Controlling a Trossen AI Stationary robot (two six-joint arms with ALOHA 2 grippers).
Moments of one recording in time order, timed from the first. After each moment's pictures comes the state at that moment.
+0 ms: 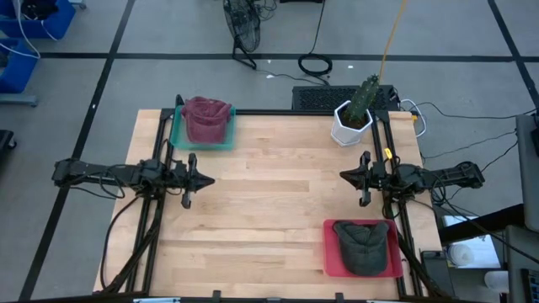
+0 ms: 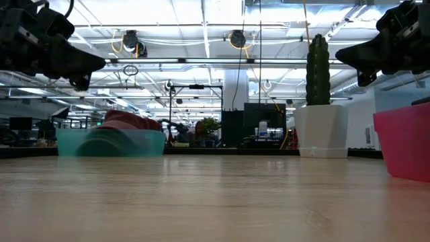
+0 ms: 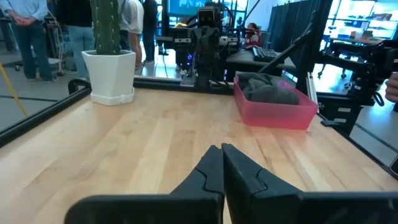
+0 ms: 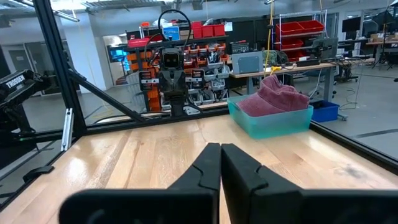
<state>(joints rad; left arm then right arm) -0.05 0.25 0.01 0.19 -0.03 -0.08 0.18 0.01 0.01 0.05 0.32 0.11</state>
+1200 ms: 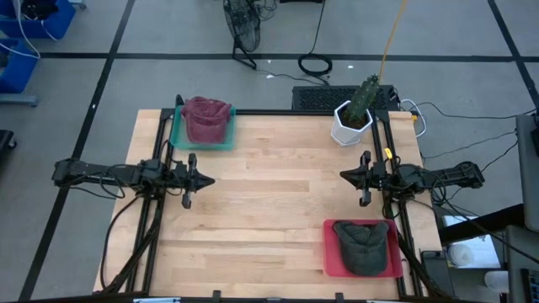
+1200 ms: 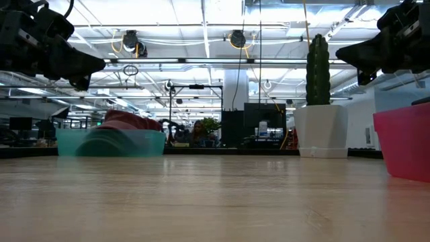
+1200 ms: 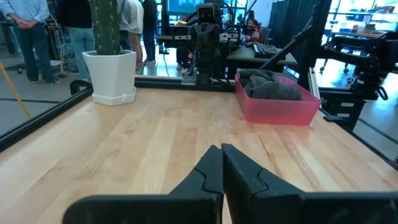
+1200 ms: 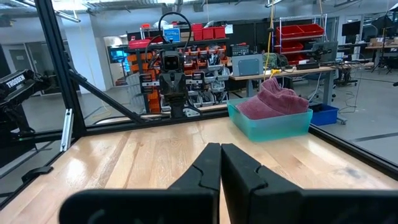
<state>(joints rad) -0.05 0.25 0.01 0.18 -0.03 -0.06 0.18 0.01 0.01 0.08 0.31 0.09</state>
